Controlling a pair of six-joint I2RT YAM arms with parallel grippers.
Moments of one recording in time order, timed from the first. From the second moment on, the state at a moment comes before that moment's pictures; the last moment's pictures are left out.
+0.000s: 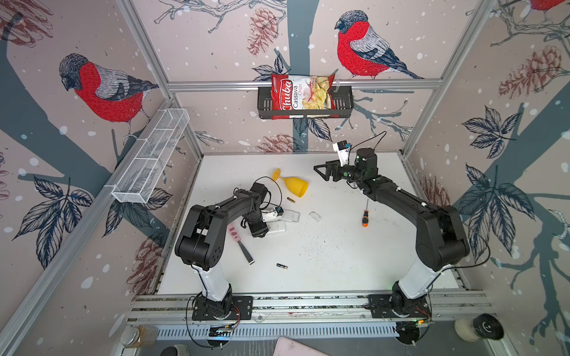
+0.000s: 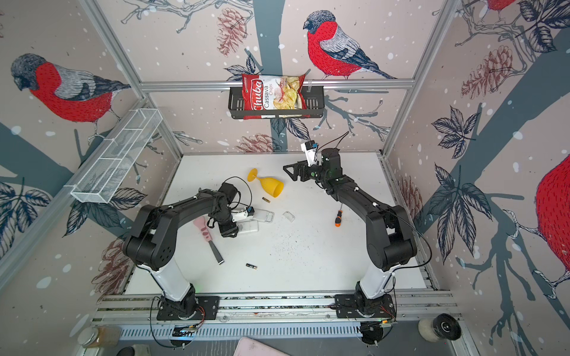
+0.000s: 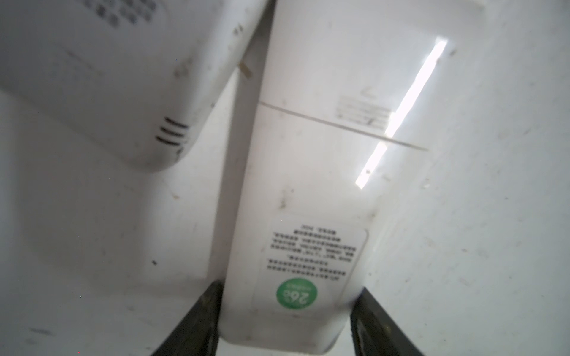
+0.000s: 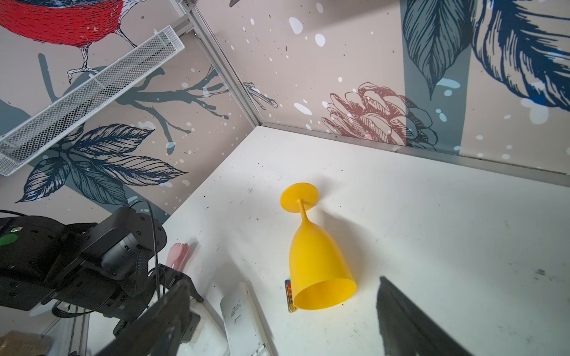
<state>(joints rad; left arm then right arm) -0.33 1.77 1.06 -0.81 0.10 0.84 0.37 1.72 1.22 0.17 -0.63 0.23</state>
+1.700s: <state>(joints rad) -0.66 1.74 1.19 -0.59 0.27 0.93 0.54 1.38 0.74 -0.12 -0.46 0.29</state>
